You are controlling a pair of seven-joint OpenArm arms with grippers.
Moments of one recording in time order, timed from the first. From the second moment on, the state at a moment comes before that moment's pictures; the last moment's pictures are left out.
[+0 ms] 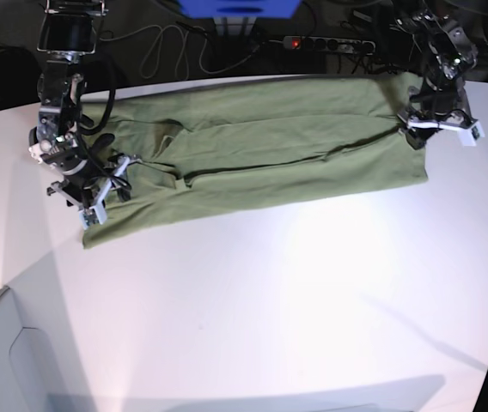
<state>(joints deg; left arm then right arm) 24.2 -1.8 -40.5 108.9 -32.3 -5.2 48.4 -6.0 8.8 11.8 91.1 6.5 28.7 -42.4</state>
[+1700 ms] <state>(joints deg) 26.6 -5.3 -39.8 101.3 -35.2 -5.3 48.4 -6.1 9.6 11.8 91.1 6.5 28.7 -42.4</state>
